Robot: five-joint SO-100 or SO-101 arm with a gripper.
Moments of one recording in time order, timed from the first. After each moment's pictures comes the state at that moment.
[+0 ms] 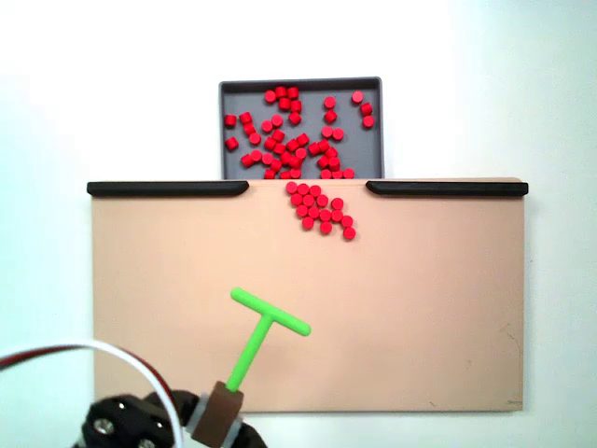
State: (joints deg) arm -7.5 91.5 80.2 99.1 -53.0
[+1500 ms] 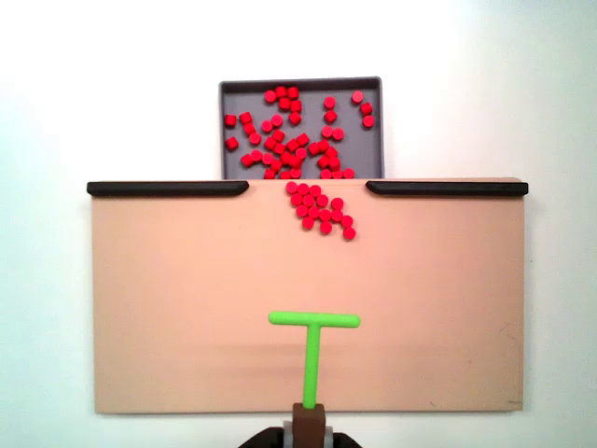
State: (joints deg) arm 2.5 102.5 91.0 94.5 -86.2
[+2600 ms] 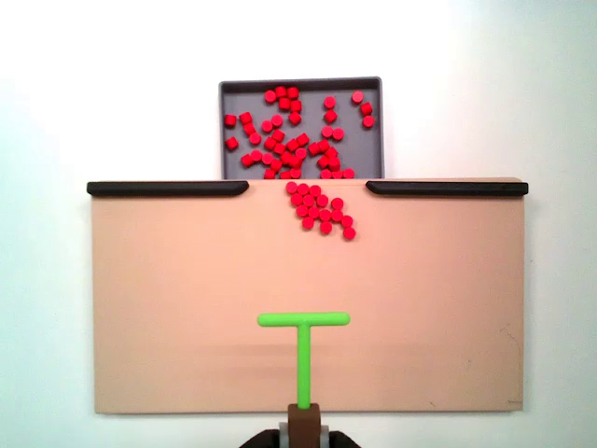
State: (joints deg) arm 1.9 102.6 91.0 94.5 -89.6
